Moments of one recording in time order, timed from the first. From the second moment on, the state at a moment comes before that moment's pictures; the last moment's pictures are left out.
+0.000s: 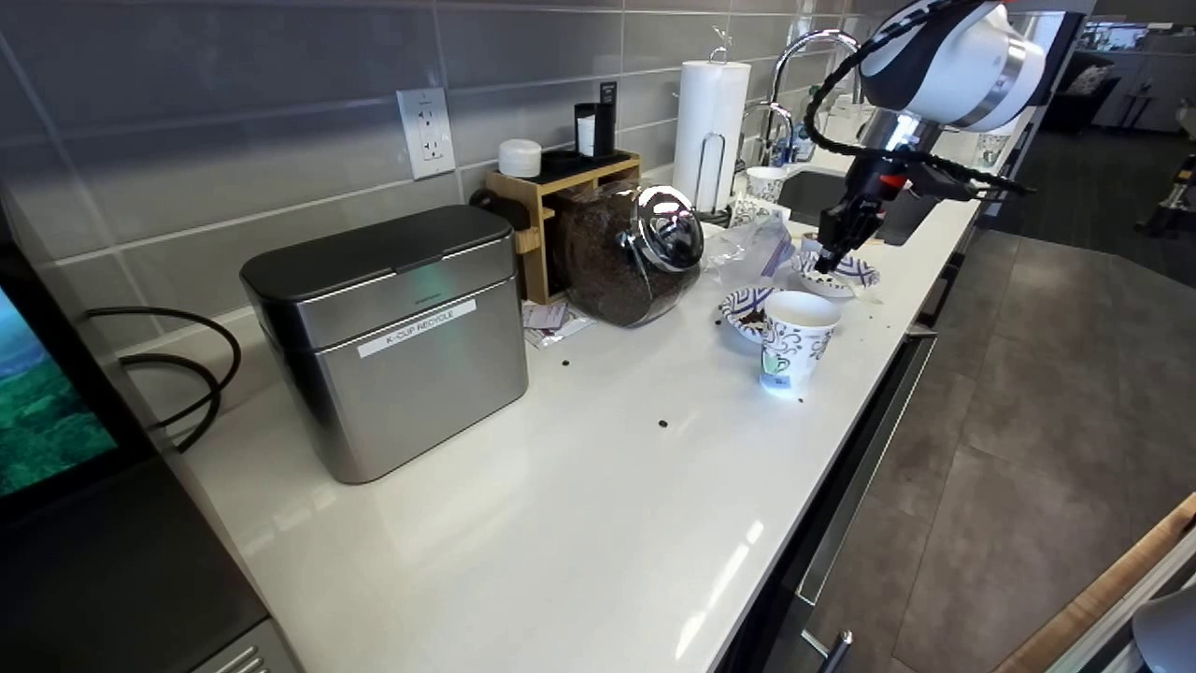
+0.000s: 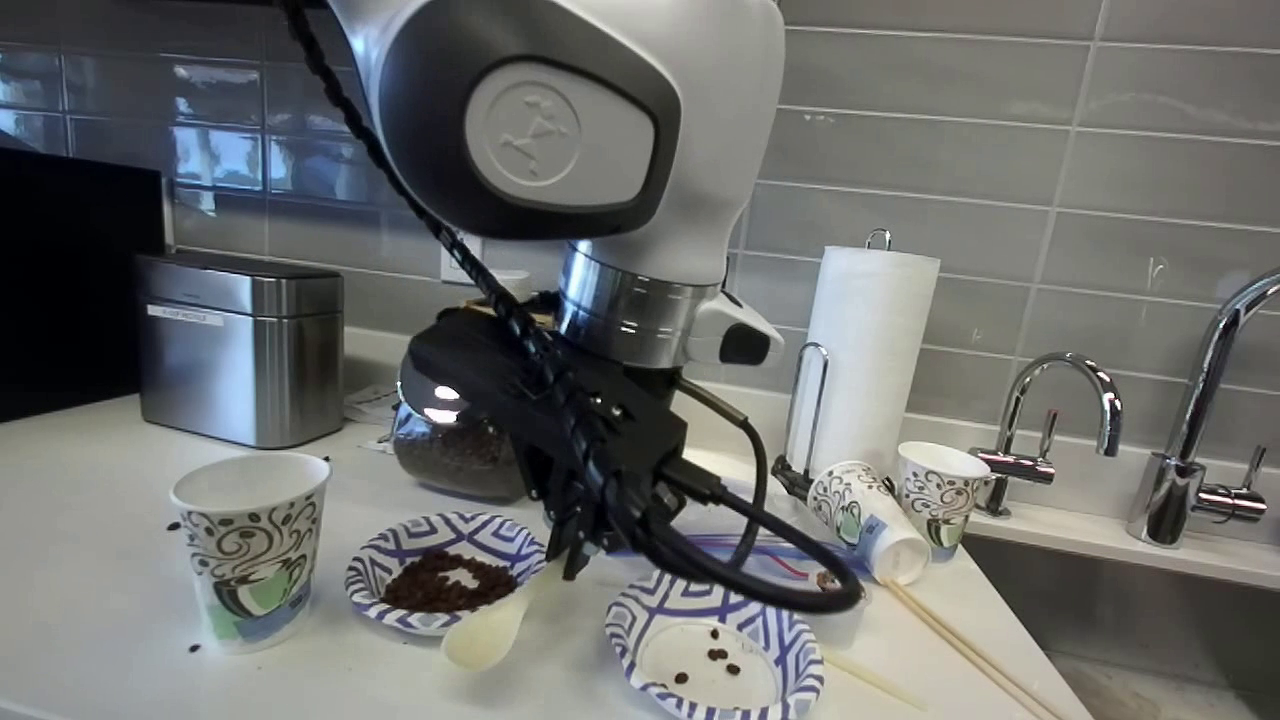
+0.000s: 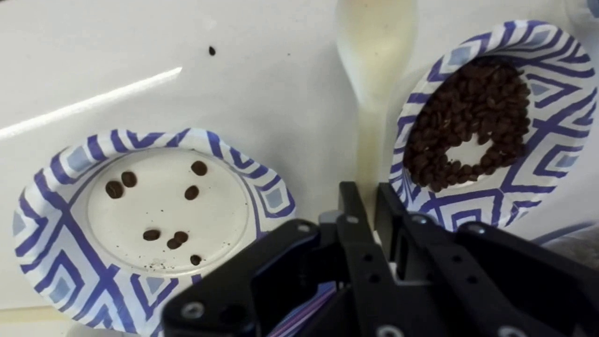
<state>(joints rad) -0.10 0.11 -0.08 -2.28 0.38 2.43 -0.57</state>
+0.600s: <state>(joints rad) -0.12 0.17 -0.05 -2.28 0.40 2.49 -0.74</state>
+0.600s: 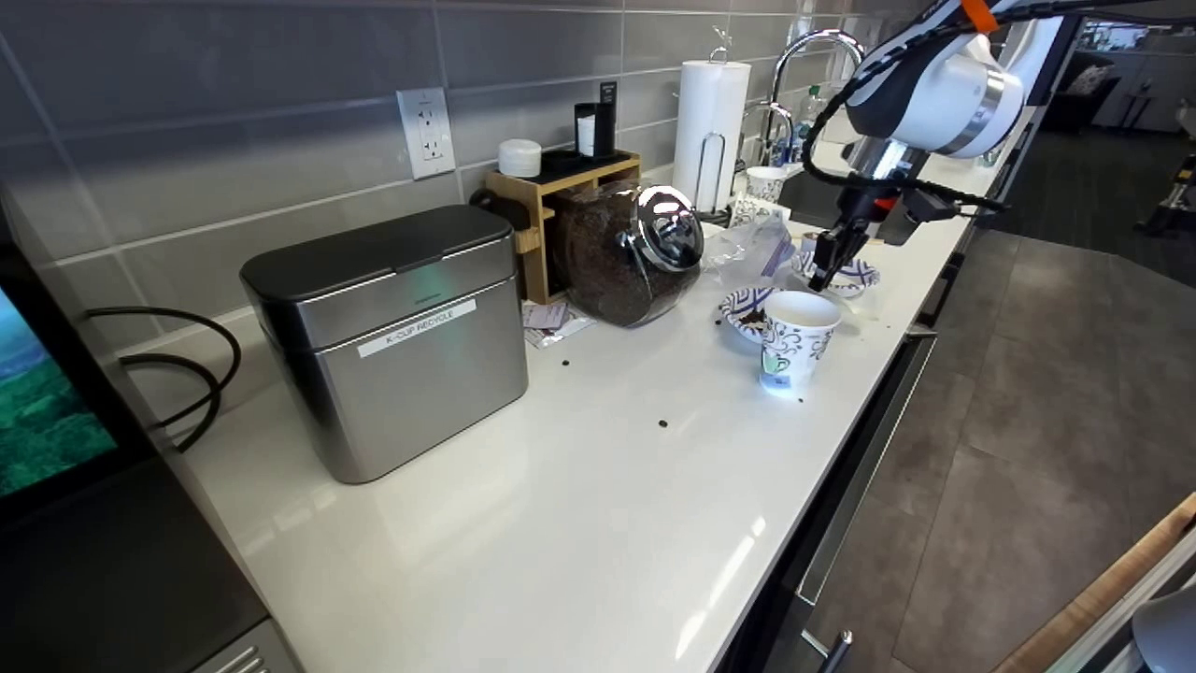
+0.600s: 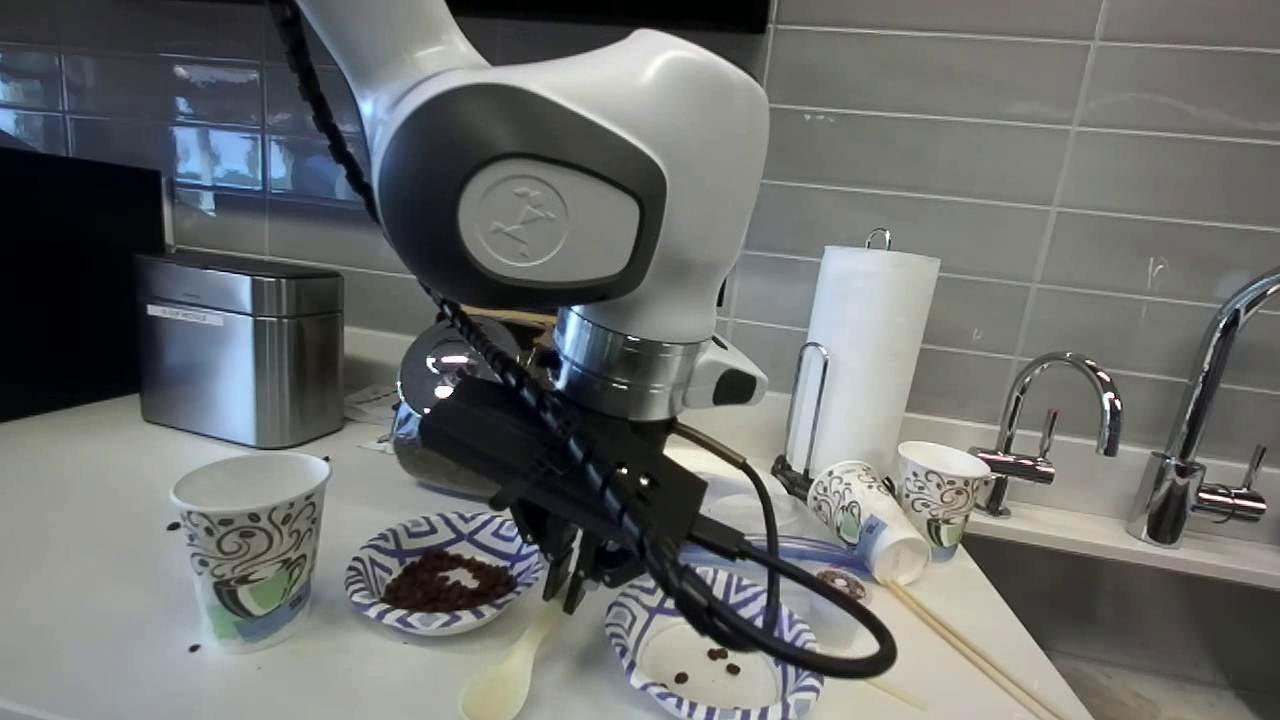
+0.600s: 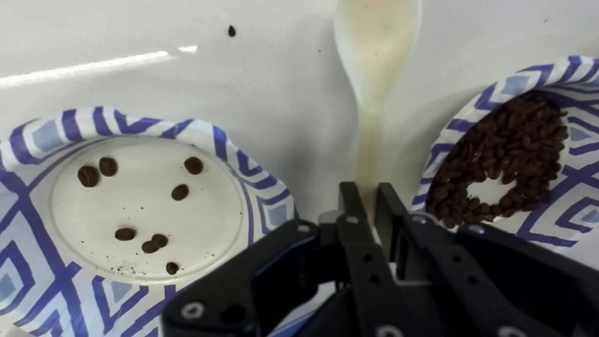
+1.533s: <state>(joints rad) -0.15 0.18 -0.02 -2.25 0.45 2.48 -0.77</state>
